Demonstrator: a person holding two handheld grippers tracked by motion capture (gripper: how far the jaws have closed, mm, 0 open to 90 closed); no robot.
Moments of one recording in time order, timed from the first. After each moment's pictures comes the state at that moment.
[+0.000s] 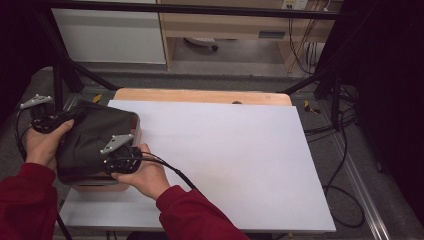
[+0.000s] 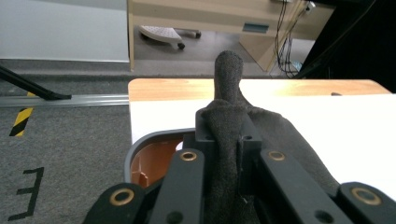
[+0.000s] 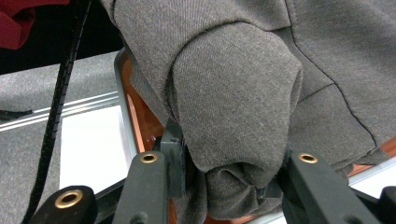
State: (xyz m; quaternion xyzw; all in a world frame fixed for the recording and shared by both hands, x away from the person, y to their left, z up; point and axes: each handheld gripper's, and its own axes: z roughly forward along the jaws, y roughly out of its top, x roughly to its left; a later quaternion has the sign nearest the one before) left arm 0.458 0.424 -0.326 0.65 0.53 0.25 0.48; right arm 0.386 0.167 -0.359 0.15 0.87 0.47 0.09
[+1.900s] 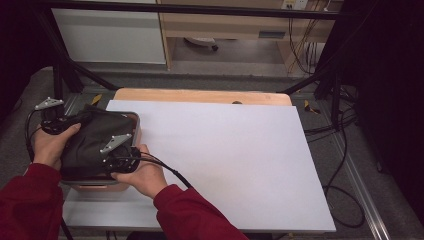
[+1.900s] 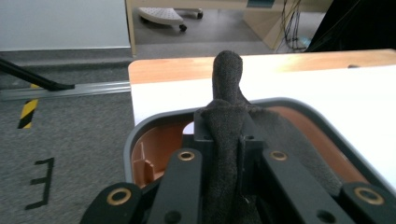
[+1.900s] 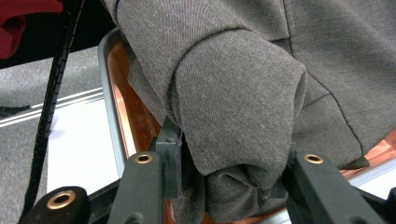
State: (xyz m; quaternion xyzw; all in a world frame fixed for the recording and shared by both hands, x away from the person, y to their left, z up) left arm 0.470 0.420 -0.348 0.68 0.52 0.26 0.45; right arm 0.393 0.175 -0.370 0.17 0.87 0.45 0.08
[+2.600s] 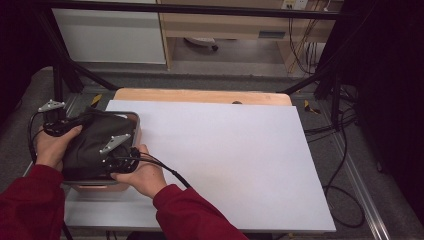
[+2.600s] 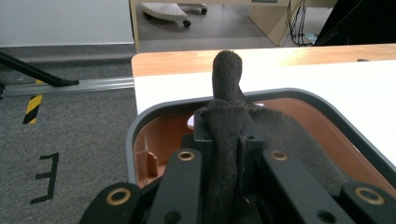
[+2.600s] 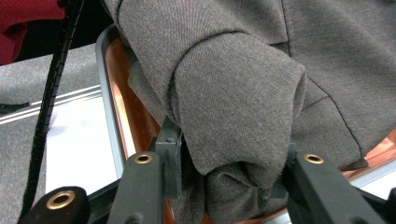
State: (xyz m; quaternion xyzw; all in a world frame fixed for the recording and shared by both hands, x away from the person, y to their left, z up) left arm 0.471 0.421 -0.357 0.68 0.53 0.25 0.44; right arm 0.394 0.177 -0.372 0.17 0.88 0.44 0.08
